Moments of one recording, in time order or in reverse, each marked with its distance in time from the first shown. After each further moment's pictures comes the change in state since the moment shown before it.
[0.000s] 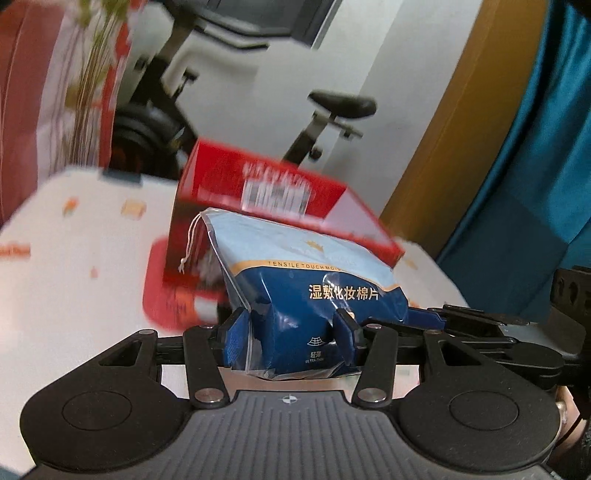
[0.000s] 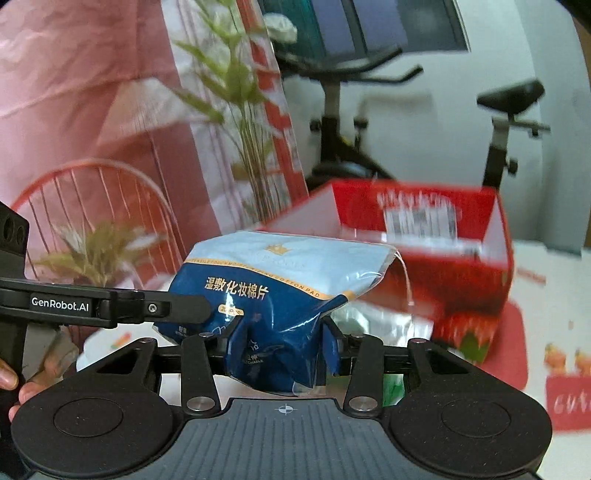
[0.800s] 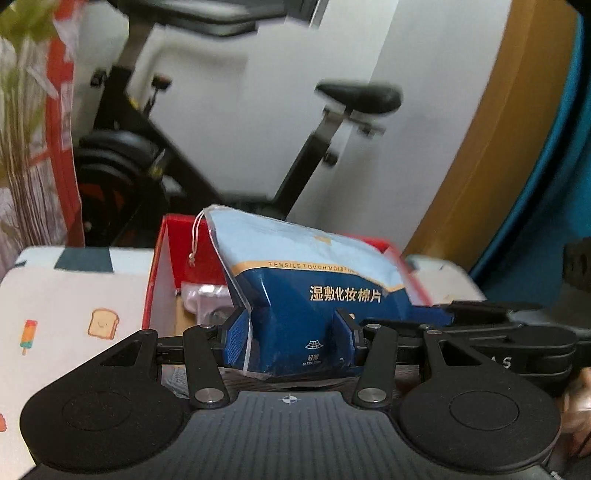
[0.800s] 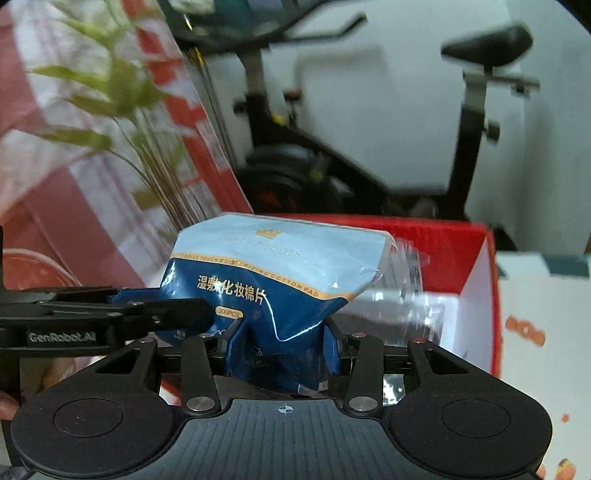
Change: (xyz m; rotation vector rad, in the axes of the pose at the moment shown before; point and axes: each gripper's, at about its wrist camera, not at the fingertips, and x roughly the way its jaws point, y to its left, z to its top) left arm 0.163 0.012 0.148 0.071 0.146 0.055; right arm 0.147 -0.133 0.122 0.192 0.201 -0.086
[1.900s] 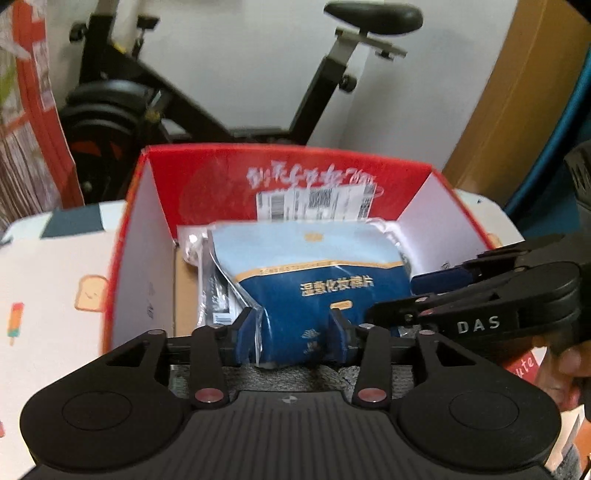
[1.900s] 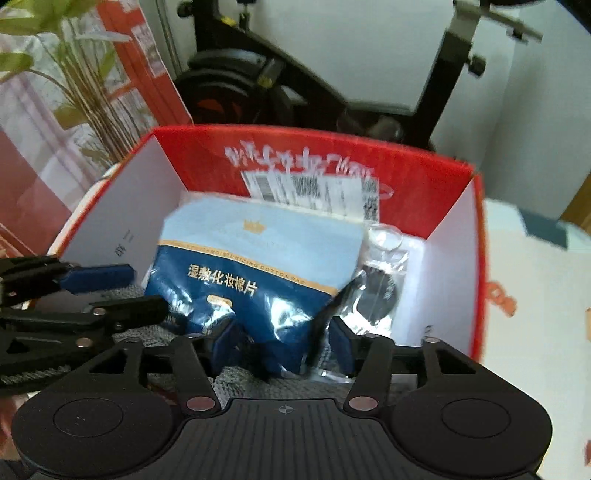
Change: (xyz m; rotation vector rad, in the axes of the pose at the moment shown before) left arm 0.053 0.007 -0.008 0.066 0.172 0.062; right arm 0.047 -0.015 0.010 -0.034 0.283 -0.189
